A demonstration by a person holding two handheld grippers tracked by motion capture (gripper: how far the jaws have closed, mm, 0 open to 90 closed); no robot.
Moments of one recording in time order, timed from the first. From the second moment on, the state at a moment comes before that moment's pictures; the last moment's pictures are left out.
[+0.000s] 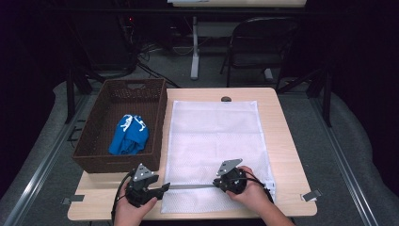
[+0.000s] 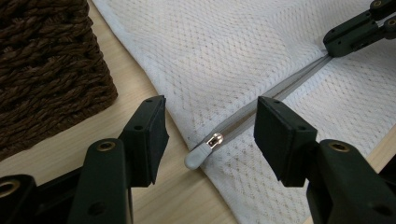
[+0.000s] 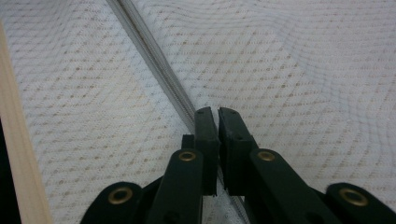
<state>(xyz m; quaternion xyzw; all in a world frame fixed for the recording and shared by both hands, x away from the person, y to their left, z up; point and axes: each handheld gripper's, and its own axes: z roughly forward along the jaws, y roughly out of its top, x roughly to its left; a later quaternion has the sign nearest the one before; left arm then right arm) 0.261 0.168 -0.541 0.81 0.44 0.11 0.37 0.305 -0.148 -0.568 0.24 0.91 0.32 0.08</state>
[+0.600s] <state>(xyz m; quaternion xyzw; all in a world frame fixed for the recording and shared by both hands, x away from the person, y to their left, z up) 0.261 0.168 -0.542 0.81 0.44 0.11 0.37 0.307 -0.151 -0.569 0.24 0.91 0.32 0.08</state>
